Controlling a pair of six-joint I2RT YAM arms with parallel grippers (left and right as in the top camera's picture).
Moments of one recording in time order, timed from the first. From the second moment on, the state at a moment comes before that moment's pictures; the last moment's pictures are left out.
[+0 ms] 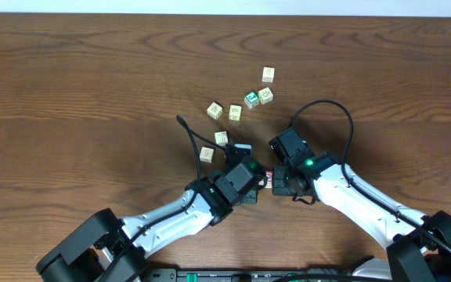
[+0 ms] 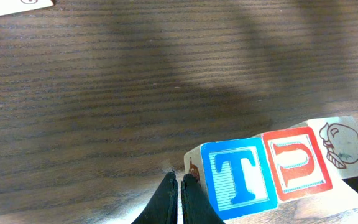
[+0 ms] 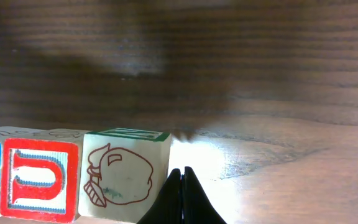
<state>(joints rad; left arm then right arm) -0.91 1.58 0.71 -0.11 -0.11 -0.76 0.57 1.52 0.79 -0.66 0.01 0.62</state>
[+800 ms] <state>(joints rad) -0.91 1.59 0.69 -0.10 -0.11 -0.77 0.57 1.52 0.79 -0.65 0.00 0.62</state>
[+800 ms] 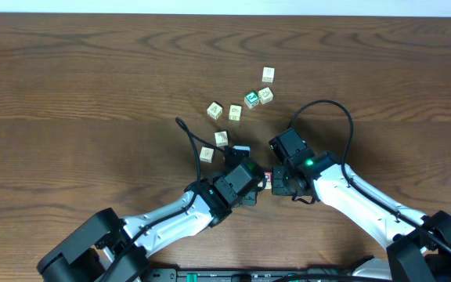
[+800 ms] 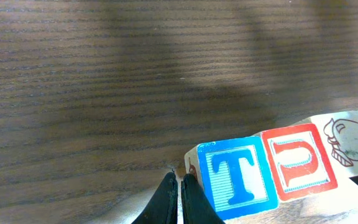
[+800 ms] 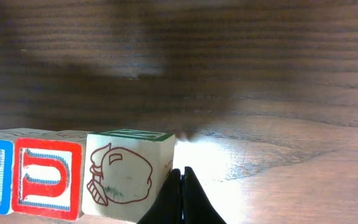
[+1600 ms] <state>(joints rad) -0.92 1.64 0.69 -0.07 -0.09 -0.77 0.57 1.53 0.72 -0.59 0.00 0.62</state>
